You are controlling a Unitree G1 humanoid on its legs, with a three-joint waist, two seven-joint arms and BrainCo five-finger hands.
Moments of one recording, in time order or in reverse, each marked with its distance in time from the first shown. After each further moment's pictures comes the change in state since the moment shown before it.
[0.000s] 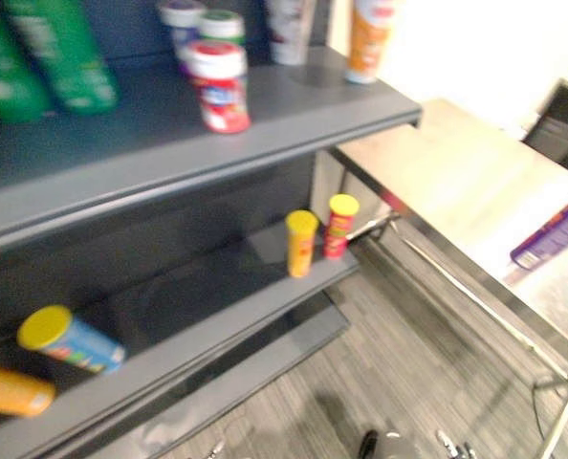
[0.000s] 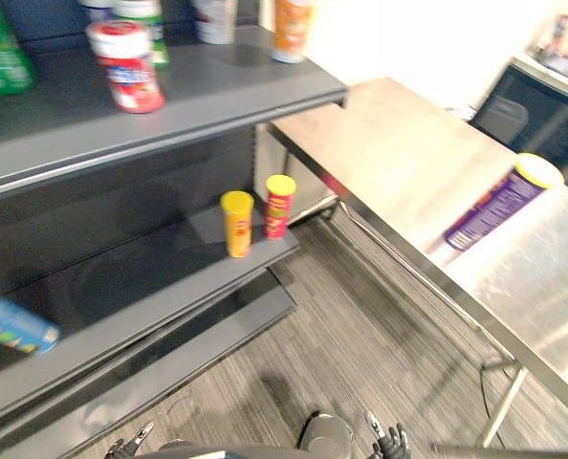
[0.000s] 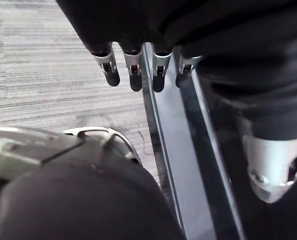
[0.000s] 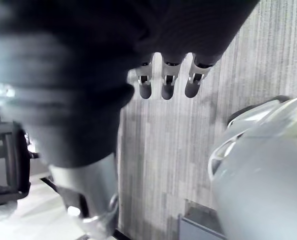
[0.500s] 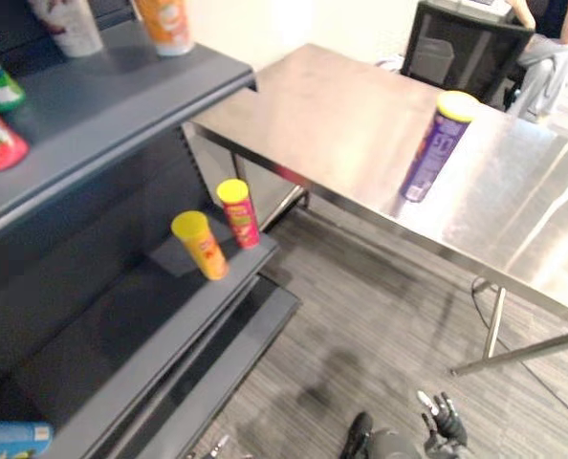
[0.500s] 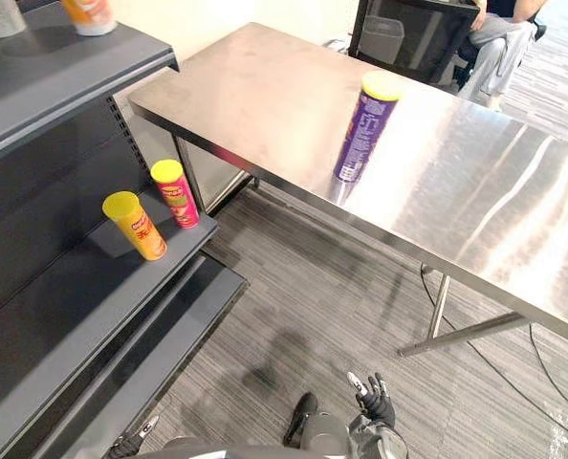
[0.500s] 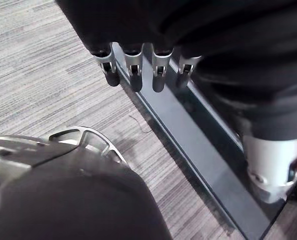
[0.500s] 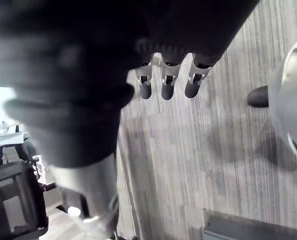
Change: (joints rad) left arm -0.006 -0.005 -0.056 -0.008 0.001 0.012 0.023; right arm -0.079 -0.046 0.097 -0.001 -0.007 0.017 0.019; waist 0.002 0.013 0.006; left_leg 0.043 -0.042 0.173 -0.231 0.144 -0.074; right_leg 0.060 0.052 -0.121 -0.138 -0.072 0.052
